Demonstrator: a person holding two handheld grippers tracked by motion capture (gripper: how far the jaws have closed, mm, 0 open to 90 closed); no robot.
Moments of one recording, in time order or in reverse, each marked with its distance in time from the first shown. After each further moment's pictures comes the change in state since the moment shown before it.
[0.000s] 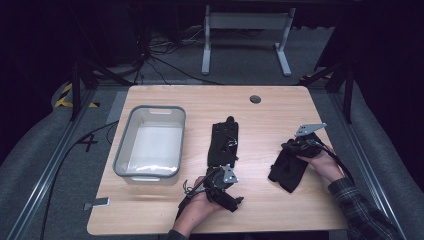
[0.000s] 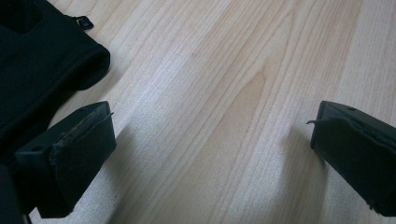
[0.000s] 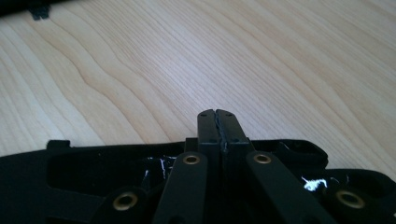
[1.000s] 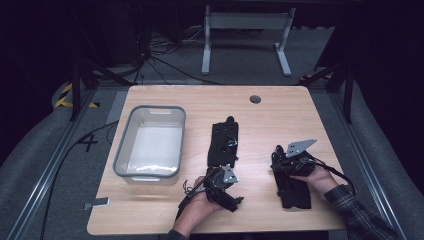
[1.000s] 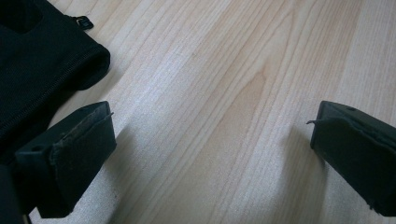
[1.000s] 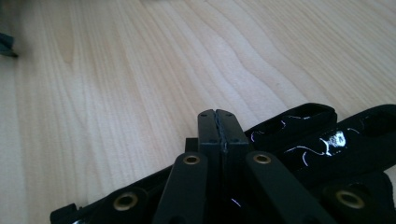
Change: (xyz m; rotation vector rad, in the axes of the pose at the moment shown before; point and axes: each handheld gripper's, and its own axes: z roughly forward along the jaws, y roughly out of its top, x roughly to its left) left arm 0.000 0.000 0.000 0.000 0.000 -0.002; right arm 0.062 -0.006 -0.001 0.014 0.237 -0.128
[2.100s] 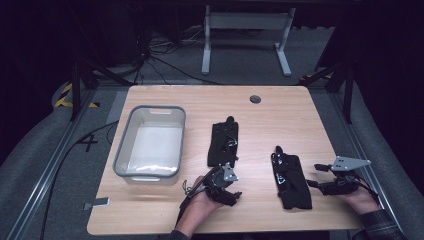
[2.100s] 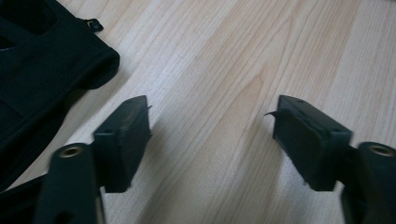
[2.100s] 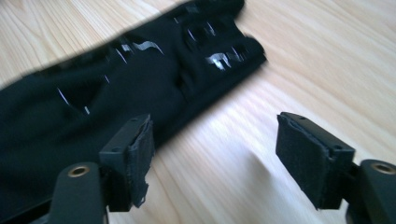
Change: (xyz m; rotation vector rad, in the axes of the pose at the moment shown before) left arm 0.000 0.009 -0.011 0.016 0.005 -0.033; right arm 0.007 -0.098 -0.081 -0.112 -0.258 0.148
